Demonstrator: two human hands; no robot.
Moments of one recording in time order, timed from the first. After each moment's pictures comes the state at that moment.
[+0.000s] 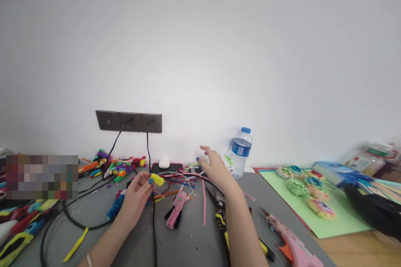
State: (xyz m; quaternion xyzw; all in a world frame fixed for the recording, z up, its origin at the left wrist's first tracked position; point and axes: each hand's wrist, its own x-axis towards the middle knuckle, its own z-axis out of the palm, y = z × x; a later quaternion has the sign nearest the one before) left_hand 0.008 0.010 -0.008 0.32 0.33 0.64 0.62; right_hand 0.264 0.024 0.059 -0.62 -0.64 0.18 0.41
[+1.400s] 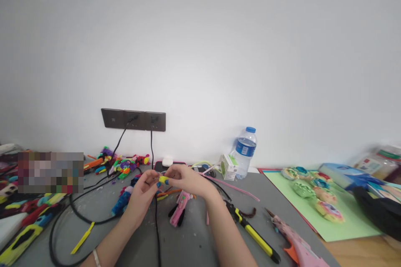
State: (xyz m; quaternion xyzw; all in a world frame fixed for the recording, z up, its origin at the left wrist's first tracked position) left_hand 0.009 0.011 -0.027 0.46 0.29 0.62 0.57; right_hand 0.184 0.016 0.057 -0.42 -0.75 0.44 0.26
